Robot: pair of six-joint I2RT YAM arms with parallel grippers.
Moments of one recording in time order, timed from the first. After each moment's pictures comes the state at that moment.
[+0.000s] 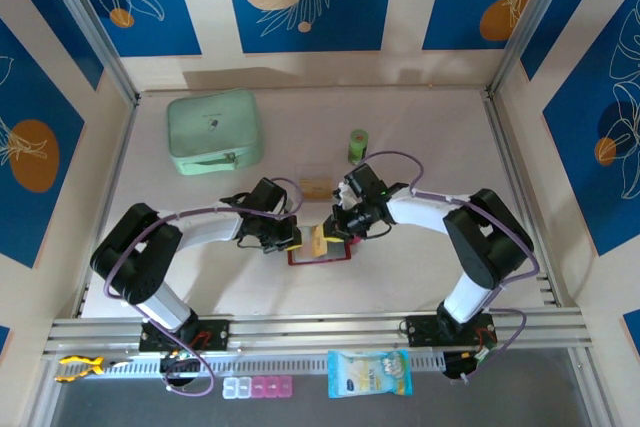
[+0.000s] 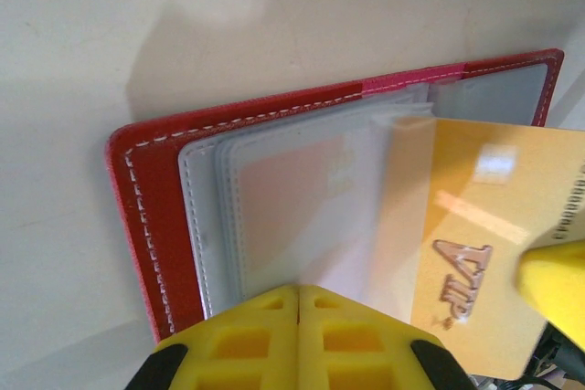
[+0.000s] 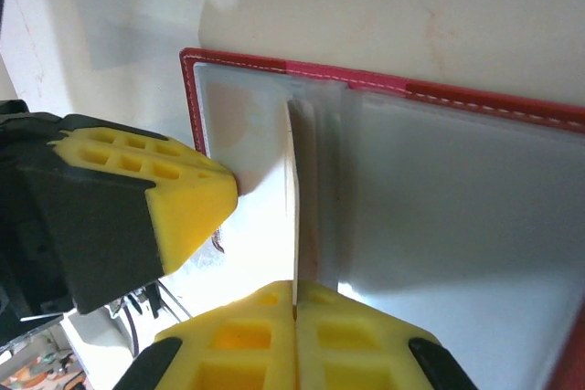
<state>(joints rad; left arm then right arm) -0.66 1.60 0.76 -0.28 0.44 -0.83 0.61 1.65 0.86 -0.34 -0.63 0.70</state>
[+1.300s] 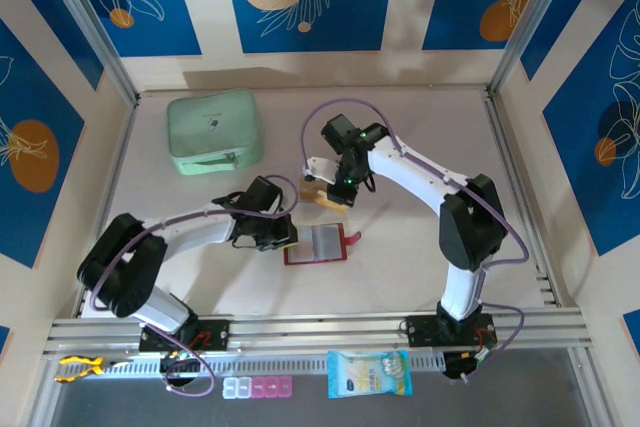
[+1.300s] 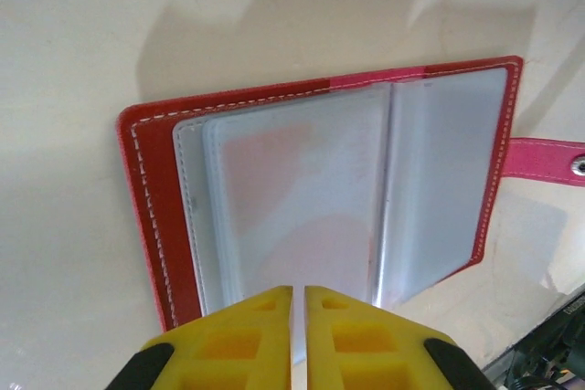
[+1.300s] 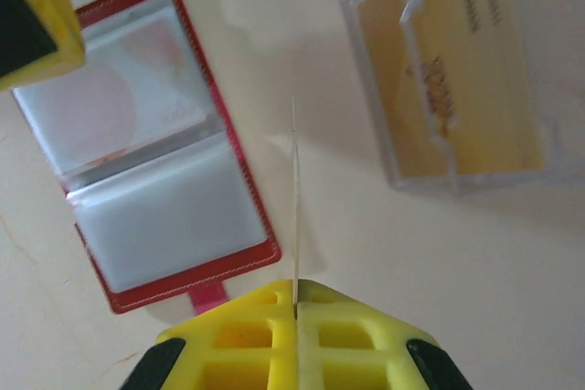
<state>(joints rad) -0.64 1.50 0.76 -0.36 0.39 -0.81 0.63 1.85 1.57 -1.07 -0.19 -0.63</state>
